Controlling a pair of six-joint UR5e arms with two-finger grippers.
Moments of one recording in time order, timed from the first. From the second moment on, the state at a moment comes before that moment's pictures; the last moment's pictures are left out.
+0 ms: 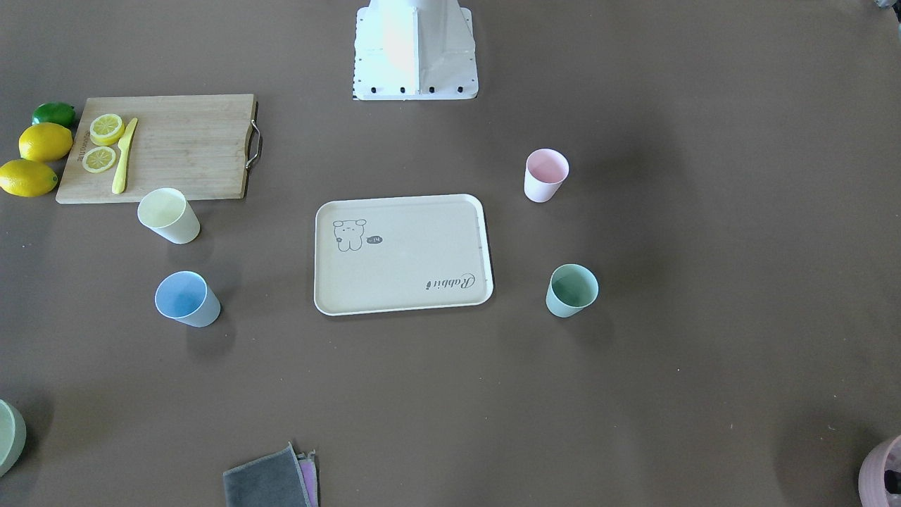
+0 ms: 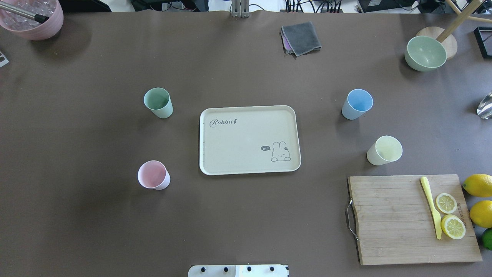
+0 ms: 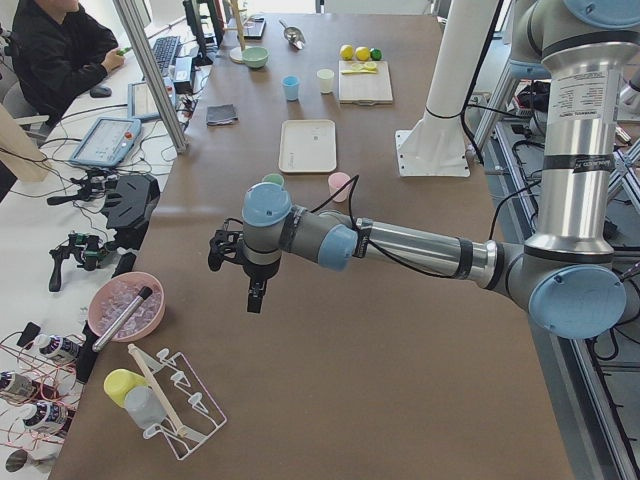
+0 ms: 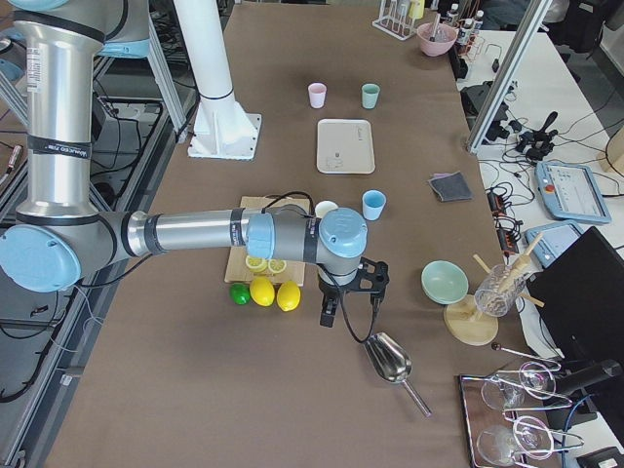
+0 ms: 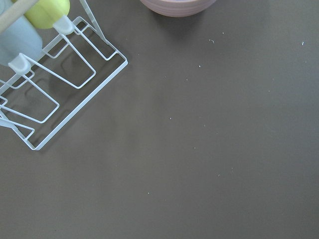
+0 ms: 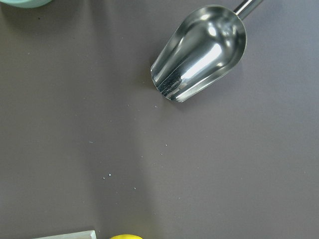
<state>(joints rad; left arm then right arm) -1.49 -1.56 -1.75 -1.75 -2.30 -0.27 1.60 -1.68 1.79 -1.72 2.38 0.13</state>
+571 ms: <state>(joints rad) -1.49 -1.54 -1.75 -1.76 -2.30 -0.27 1.61 -1.68 1.79 -1.72 2.38 0.13</state>
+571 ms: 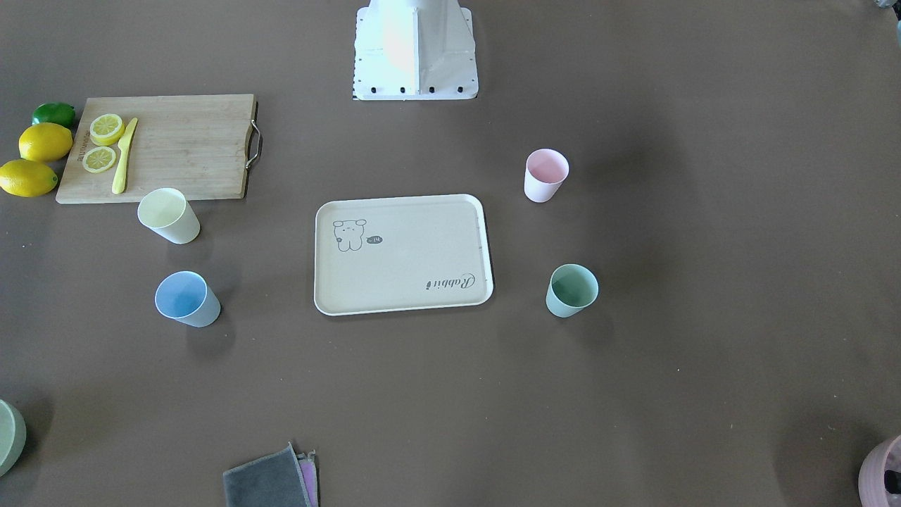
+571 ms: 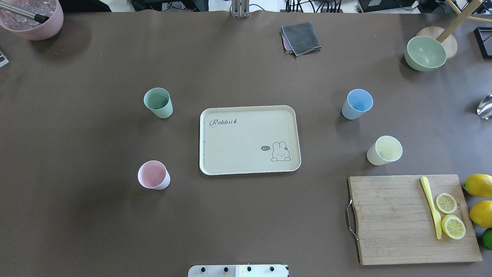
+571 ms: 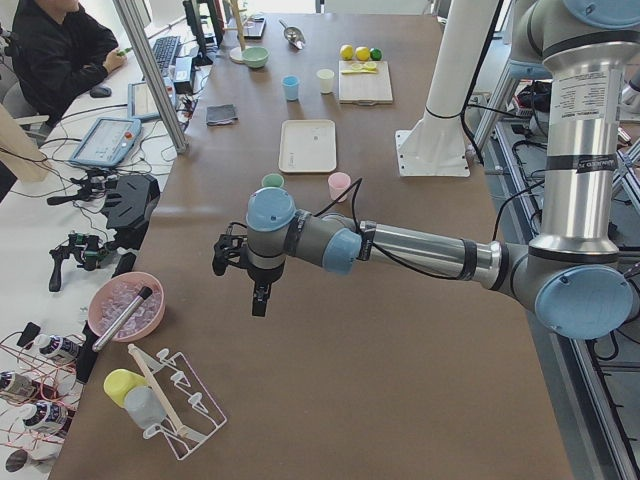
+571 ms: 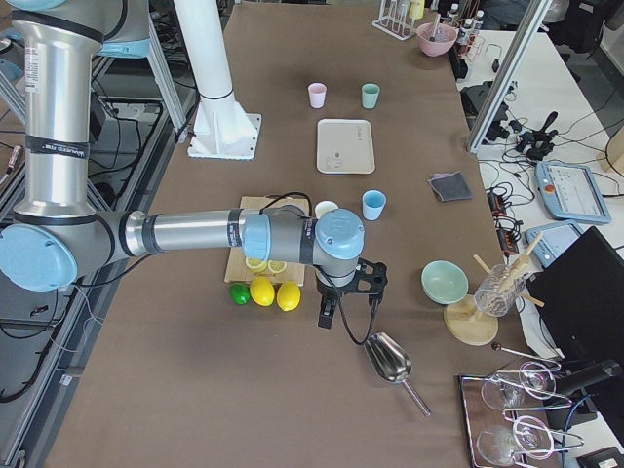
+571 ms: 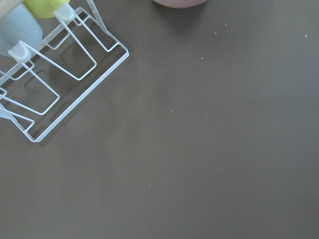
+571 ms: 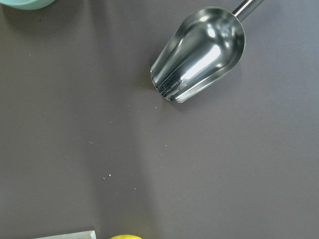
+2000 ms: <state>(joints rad) -1.48 -1.54 -1.74 -1.80 -2.31 -0.28 1.60 -1.67 1.81 -1.70 2.39 0.13</state>
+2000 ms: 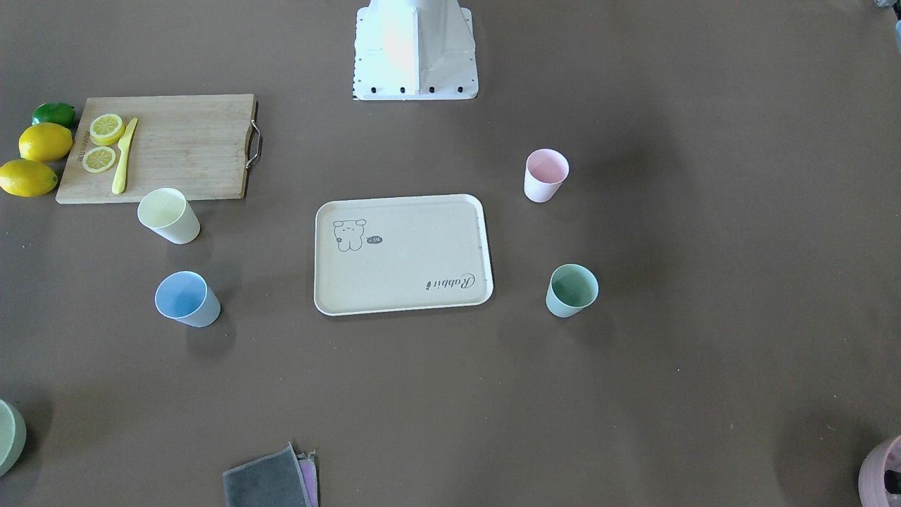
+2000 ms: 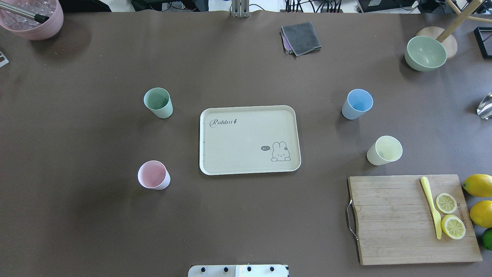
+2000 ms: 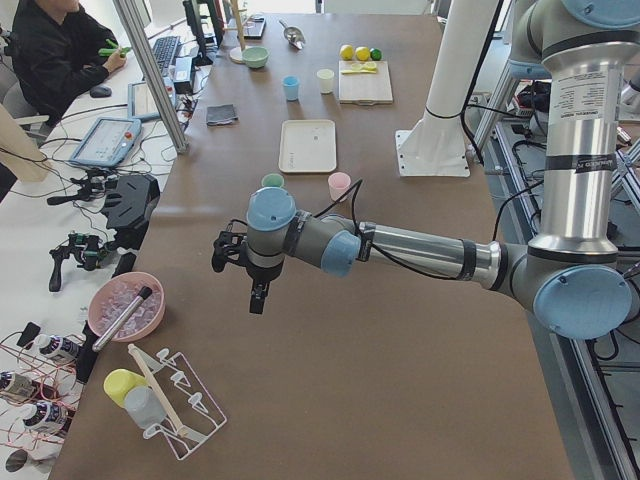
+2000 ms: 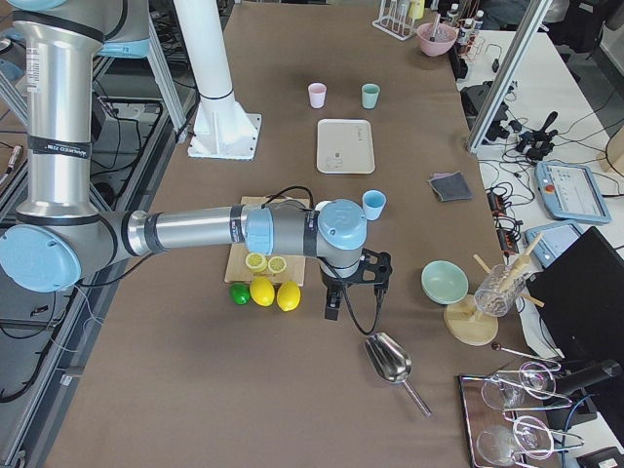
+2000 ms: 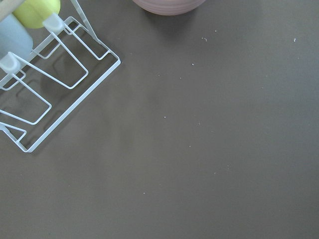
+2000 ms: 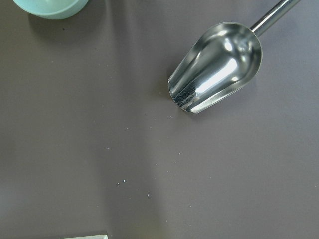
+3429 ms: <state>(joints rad) -1.48 -1.56 -1.75 -1.85 -2.31 -0.28 1.39 -1.60 1.88 -1.55 2.44 0.31</state>
